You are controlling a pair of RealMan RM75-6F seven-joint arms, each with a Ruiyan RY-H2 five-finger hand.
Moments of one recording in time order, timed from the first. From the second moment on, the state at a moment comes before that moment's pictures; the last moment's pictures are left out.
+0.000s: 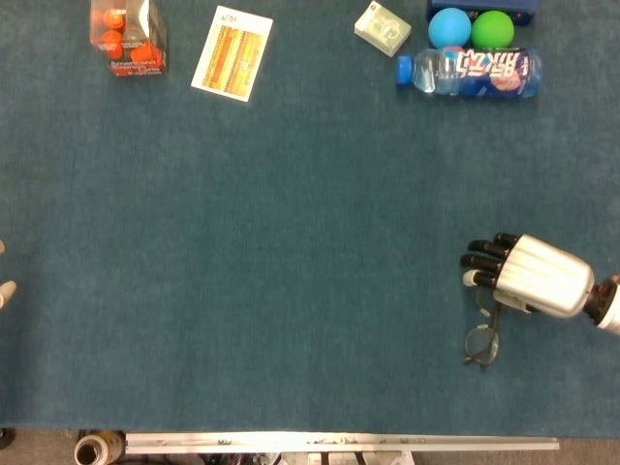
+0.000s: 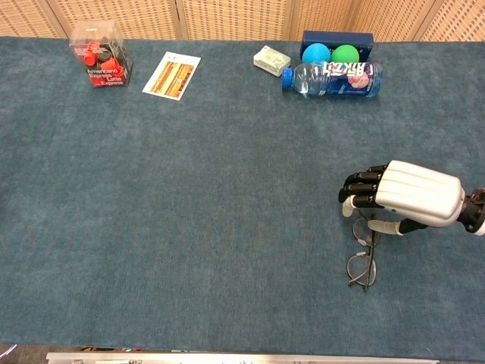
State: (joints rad) left arm -0.07 -1.17 -0.02 -1.59 1.41 1.41 0.14; right arm 0.49 -1.68 -0.33 -0.59 -2.03 1.55 0.32
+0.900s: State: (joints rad) left arm -0.08 -1.16 -0.03 -1.60 1.42 1.43 0.14; right arm 0.47 -1.56 -0.24 -0.74 -1.95 1.66 0.20
